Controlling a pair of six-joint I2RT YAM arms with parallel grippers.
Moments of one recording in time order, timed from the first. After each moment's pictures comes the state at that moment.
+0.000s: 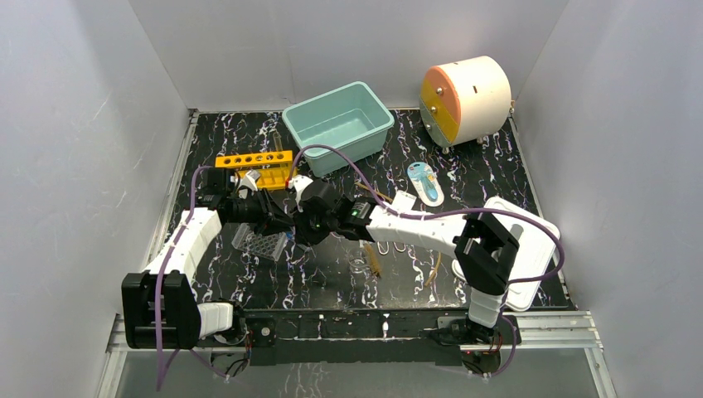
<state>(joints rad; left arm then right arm) -0.02 1.25 0.82 -0.66 0.80 -0.60 1.13 1.80 1.36 -0.26 -0.10 0.39</state>
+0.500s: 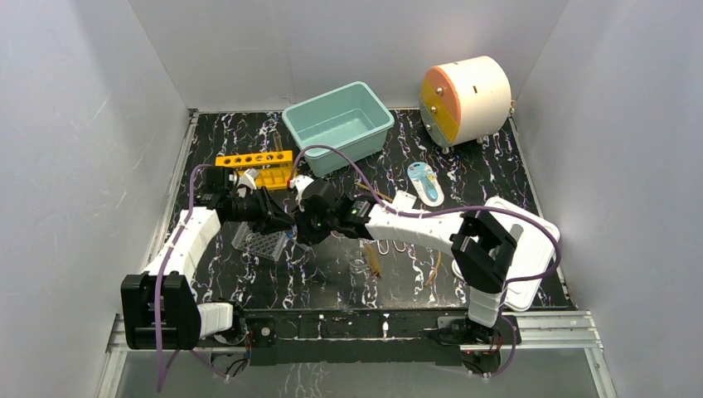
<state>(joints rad) -0.02 1.24 0.83 -0.67 0.78 -0.59 1.12 1.81 1.36 -0.27 -0.11 0.38</state>
